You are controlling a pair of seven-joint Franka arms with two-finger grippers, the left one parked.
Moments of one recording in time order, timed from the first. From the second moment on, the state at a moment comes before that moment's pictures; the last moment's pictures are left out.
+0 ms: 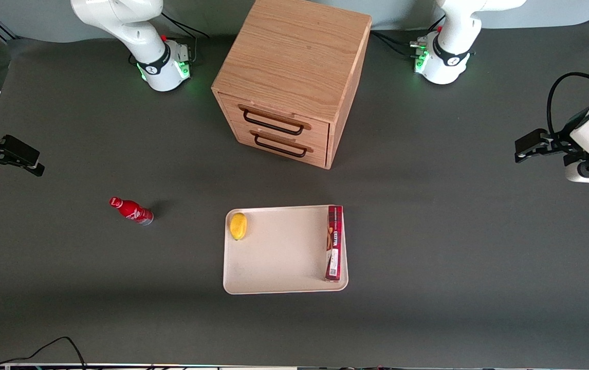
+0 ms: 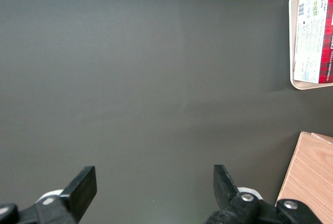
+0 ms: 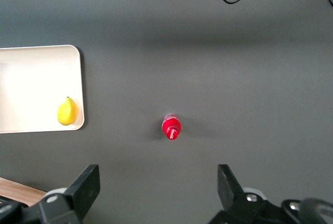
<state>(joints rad) 0.10 0.11 -0.10 -1.38 0.00 1.58 0.04</state>
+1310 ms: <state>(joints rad) 0.12 0.12 -0.11 -1.50 0.02 1.62 0.01</state>
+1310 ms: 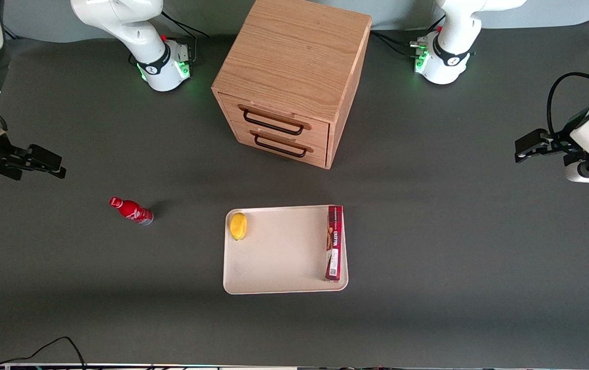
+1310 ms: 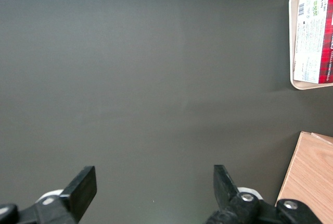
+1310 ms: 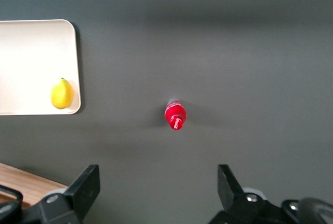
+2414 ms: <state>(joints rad) 0.08 -0.02 -0.10 -2.20 0.01 2.29 -0.11</state>
